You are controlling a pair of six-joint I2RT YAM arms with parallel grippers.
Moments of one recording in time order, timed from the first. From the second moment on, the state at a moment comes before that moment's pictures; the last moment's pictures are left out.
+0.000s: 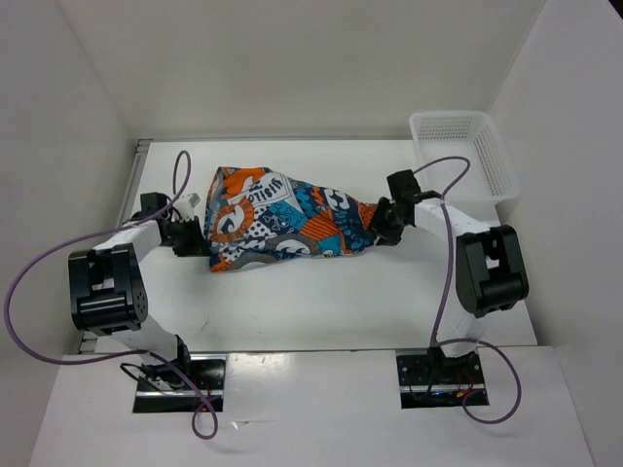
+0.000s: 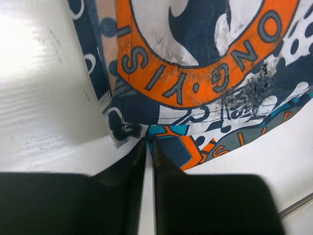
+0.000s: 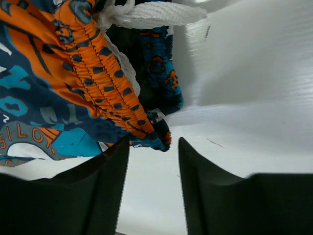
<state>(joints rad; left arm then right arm) 0.22 1.60 0.88 -0.42 0.50 0.07 0.23 1.68 1.09 -0.51 -0.13 0.69</state>
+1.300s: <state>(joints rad) 0.22 1.68 0.94 -0.41 0.52 0.07 0.23 1.72 1.17 -0.50 -0.15 0.69</state>
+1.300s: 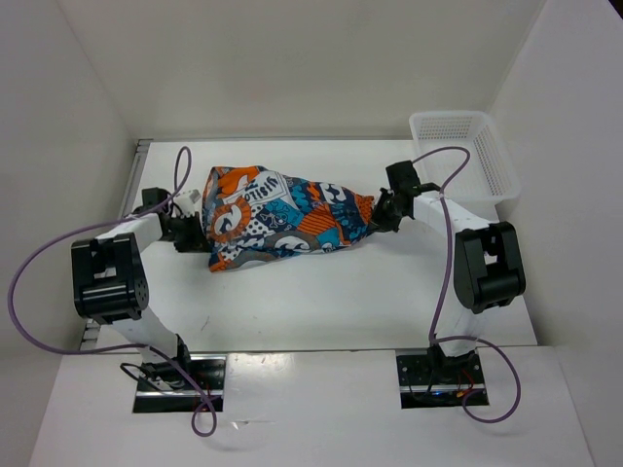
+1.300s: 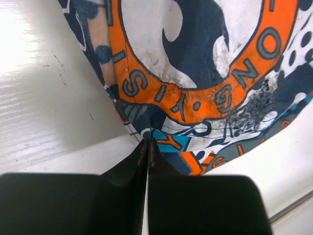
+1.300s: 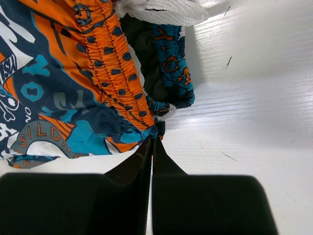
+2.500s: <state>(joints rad) 0.22 1.35 0.98 -0.67 0.62 0.07 0.08 1.73 1.14 -0.58 -0.21 0.65</state>
